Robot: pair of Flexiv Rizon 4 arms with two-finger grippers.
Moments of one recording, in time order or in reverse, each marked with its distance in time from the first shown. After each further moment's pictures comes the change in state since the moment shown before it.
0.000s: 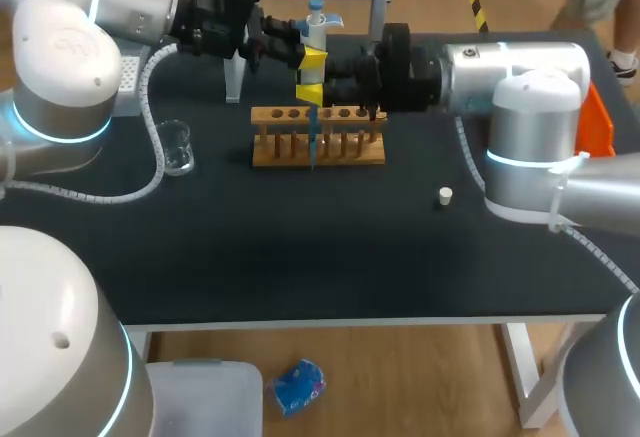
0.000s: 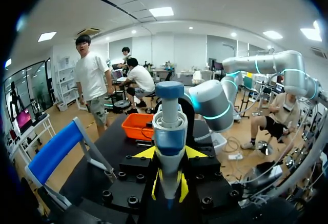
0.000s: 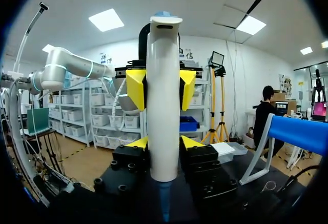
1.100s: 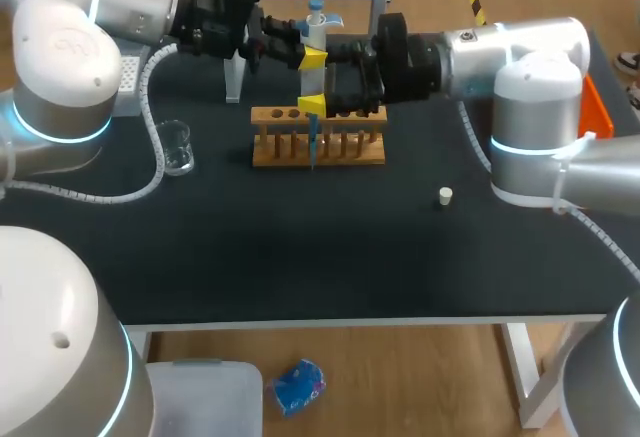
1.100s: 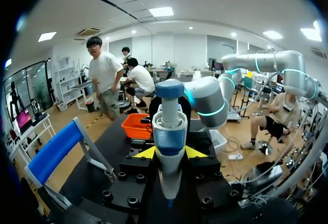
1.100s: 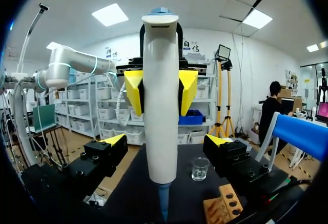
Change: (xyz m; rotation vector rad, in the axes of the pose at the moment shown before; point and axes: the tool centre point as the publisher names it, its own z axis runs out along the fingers) left arm 0.001 0.000 0.000 0.000 0.001 0.000; right arm 0.000 0.001 0.000 0.067 0.058 -0.001
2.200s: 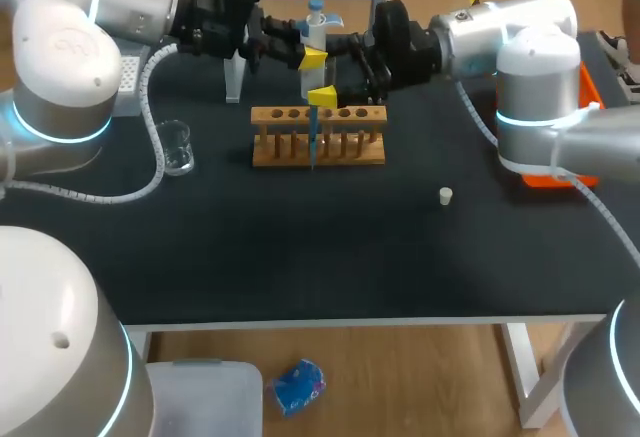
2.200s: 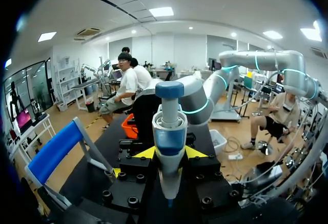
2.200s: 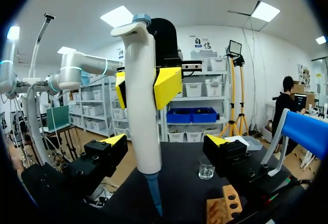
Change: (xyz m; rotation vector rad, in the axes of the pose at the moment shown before) left arm 0.000 0.000 0.000 0.000 0.000 0.000; right arm -0.010 -0.003 -0.007 0.011 0.136 0.029
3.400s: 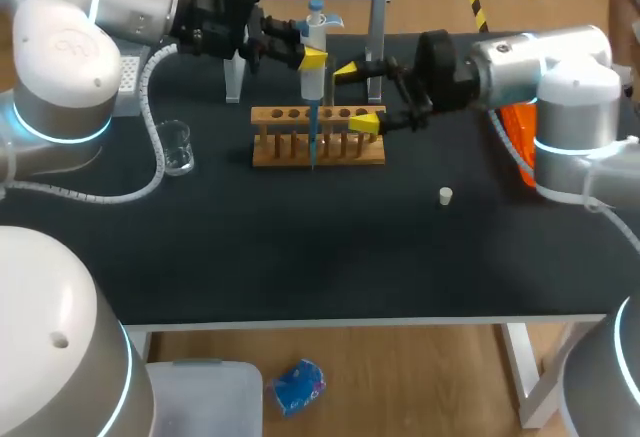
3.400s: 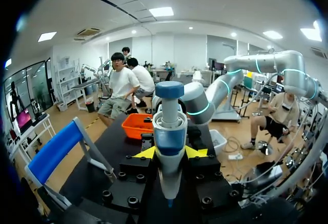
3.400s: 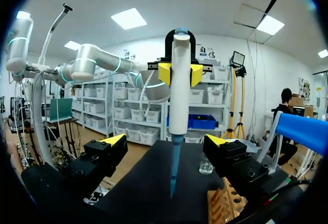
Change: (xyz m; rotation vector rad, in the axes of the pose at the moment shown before) left arm 0.000 0.000 0.000 0.001 0.000 0.000; right arm 0.028 -0.027 -0.044 -0.048 0.013 -0.082
